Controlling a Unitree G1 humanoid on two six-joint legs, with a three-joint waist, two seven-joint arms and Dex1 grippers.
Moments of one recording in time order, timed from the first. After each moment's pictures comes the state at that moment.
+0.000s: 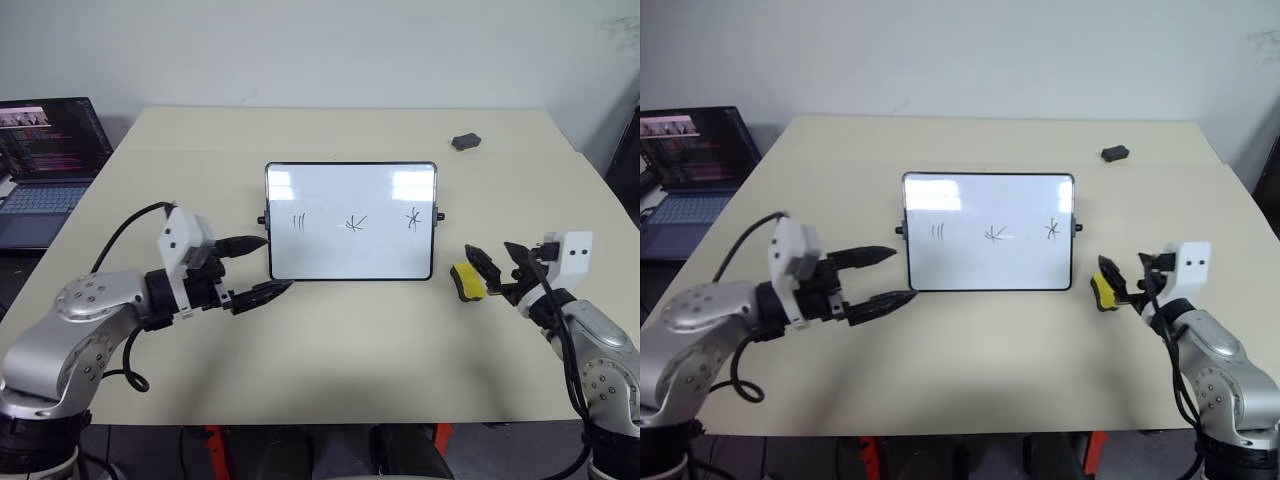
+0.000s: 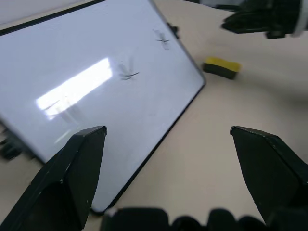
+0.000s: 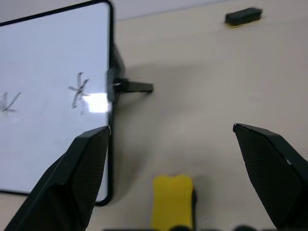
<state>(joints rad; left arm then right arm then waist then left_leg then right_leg) -0.19 0.86 0.17 -0.44 -0.71 0.61 -0.88 -0.08 -0.47 -0.31 -0.48 0.67 0.78 0.17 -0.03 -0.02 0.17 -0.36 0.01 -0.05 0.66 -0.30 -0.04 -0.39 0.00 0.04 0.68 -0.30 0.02</state>
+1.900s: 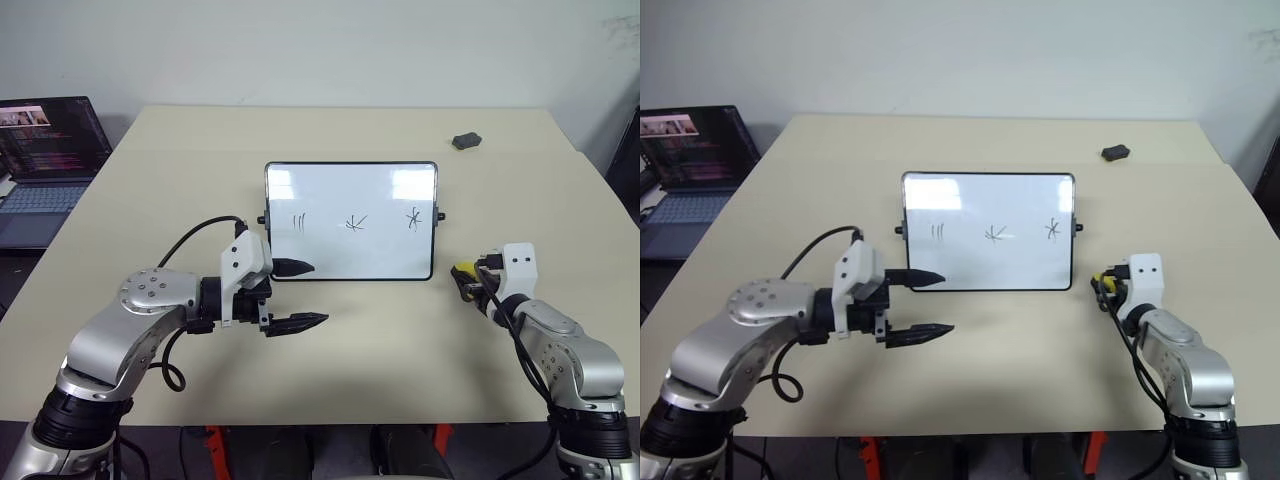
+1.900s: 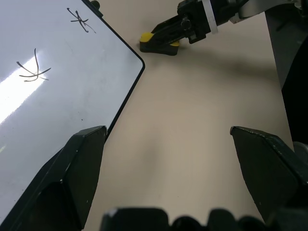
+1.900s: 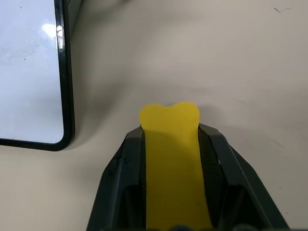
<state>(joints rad) -0.27 0.79 -0.04 -0.44 -0.55 0.60 -1.01 -0.17 -0.39 -0.17 -0.30 0.39 0.86 0.17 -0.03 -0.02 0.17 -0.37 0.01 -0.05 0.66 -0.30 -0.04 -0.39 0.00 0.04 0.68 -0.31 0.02</state>
